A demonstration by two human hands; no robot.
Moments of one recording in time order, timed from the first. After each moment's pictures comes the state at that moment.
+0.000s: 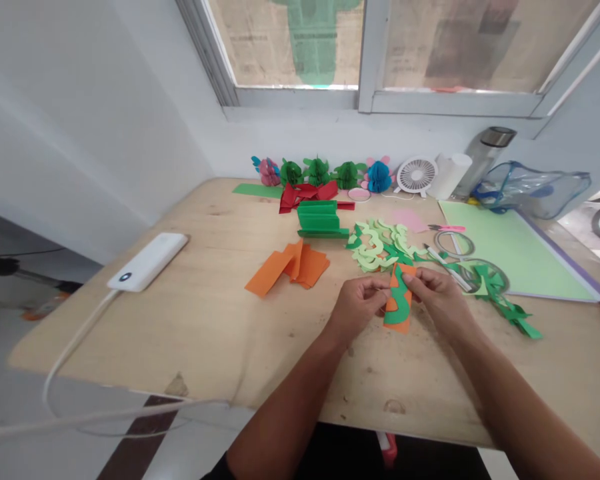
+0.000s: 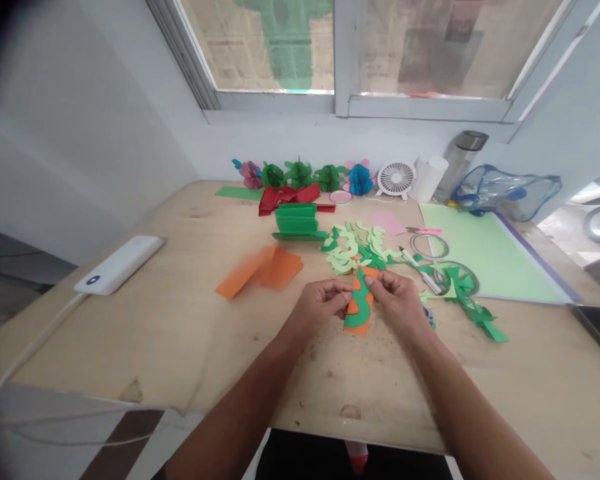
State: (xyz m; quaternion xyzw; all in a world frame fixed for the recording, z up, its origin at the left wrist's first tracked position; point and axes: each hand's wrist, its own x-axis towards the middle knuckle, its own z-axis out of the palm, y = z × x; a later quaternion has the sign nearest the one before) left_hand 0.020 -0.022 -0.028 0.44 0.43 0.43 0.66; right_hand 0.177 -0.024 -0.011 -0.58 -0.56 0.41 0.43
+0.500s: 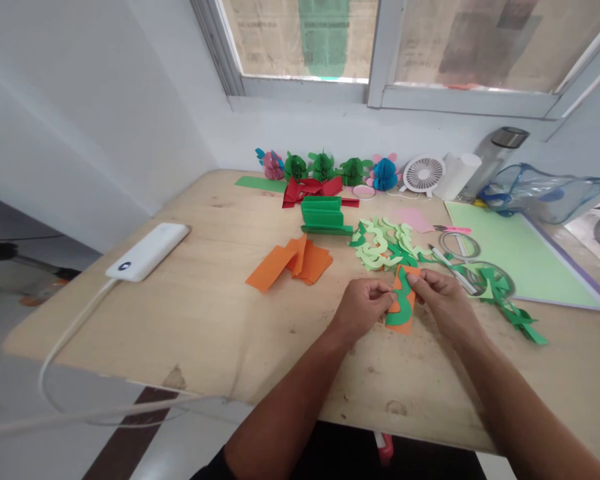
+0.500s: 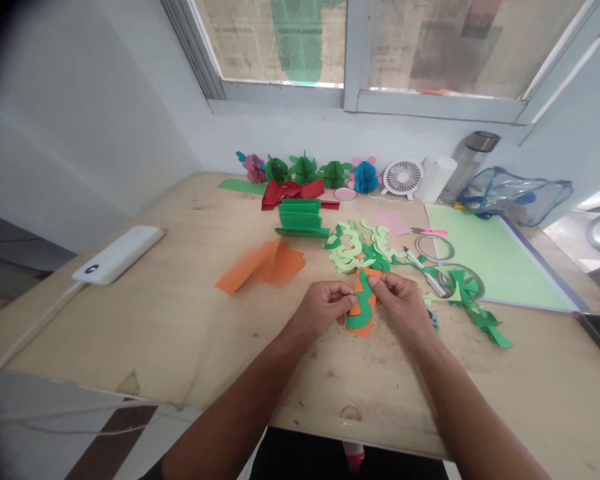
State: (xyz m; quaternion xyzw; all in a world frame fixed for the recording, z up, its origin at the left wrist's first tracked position) left_hand 0.020 -0.023 -0.030 0.47 0.44 0.41 0.65; right_hand 0.175 -0.025 -0.010 -0.59 -0.57 0.39 0.41
